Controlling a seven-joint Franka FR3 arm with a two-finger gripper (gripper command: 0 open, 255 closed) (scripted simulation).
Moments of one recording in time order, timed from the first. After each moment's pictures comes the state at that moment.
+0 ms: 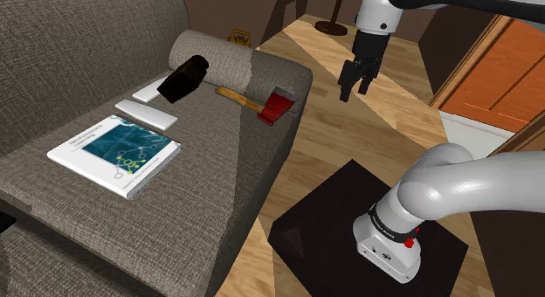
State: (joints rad) arm -0.01 -0.78 -0.02 -2.40 0.04 1.48 0.00
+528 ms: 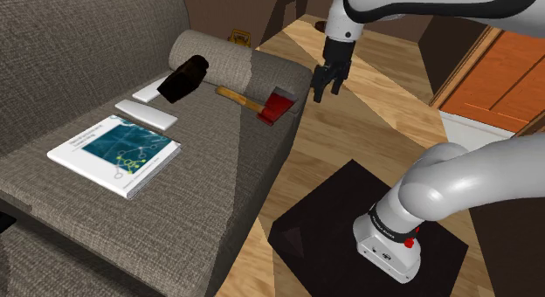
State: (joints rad) arm 0.02 -0.58 0.00 -2.36 0.05 1.66 -0.02
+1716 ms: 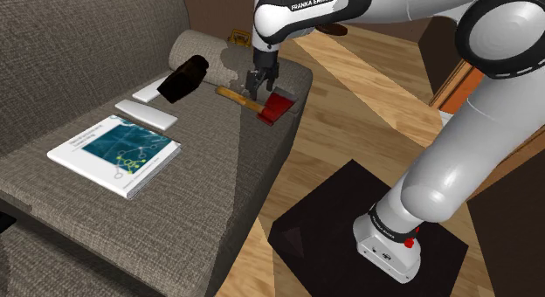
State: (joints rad) arm 0.09 0.05 0.06 -1.97 0.03 1.98 -0.09
